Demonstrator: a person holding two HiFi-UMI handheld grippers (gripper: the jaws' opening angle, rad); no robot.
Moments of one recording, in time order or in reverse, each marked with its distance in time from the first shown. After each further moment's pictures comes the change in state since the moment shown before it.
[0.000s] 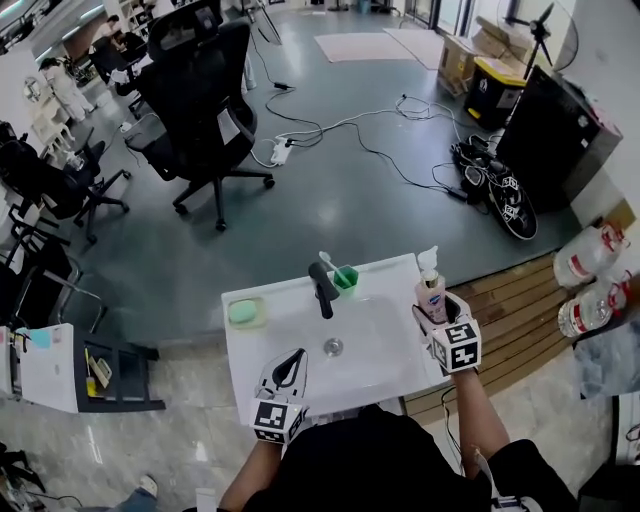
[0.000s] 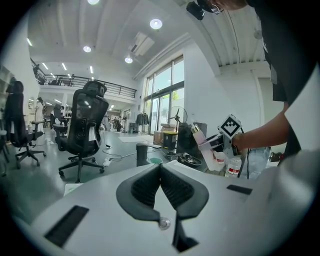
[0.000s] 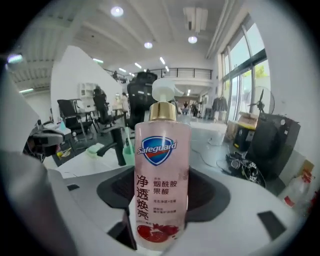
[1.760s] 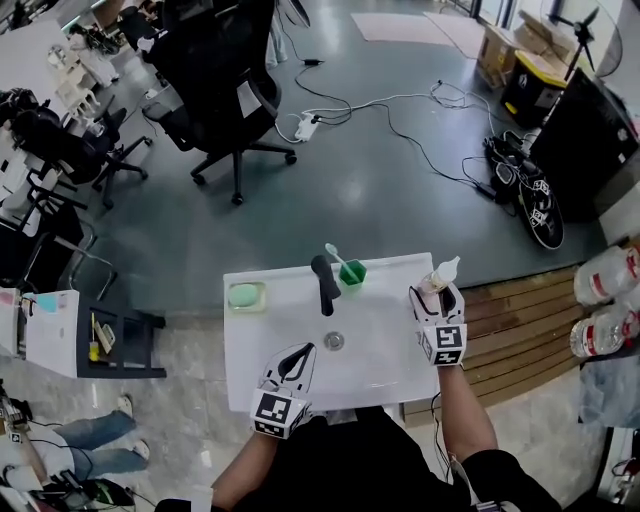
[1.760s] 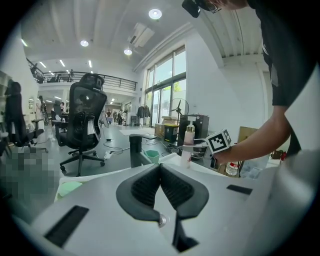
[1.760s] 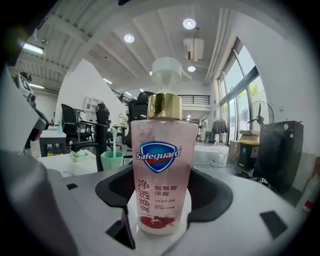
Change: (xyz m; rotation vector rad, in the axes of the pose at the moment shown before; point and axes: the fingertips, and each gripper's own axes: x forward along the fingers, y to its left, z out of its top) left arm 0.047 -0.021 -0.020 0.006 0.090 0.018; right arm 0.092 -0.033 -0.009 -0.041 -0.325 -0.012
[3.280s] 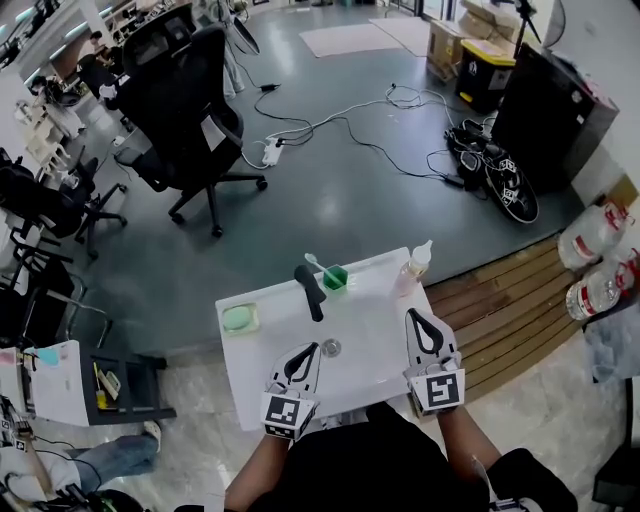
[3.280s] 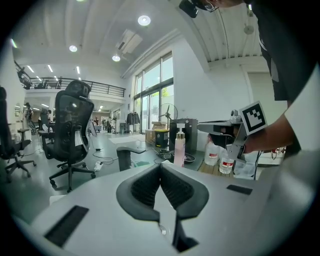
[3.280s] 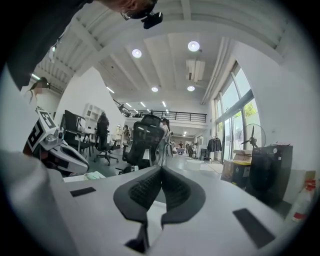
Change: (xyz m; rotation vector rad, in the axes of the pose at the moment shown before) left arm 0.001 -0.020 0.028 0.098 -0.070 -0.105; right arm -0.134 0.077 0.123 -0.055 -0.228 -0.068
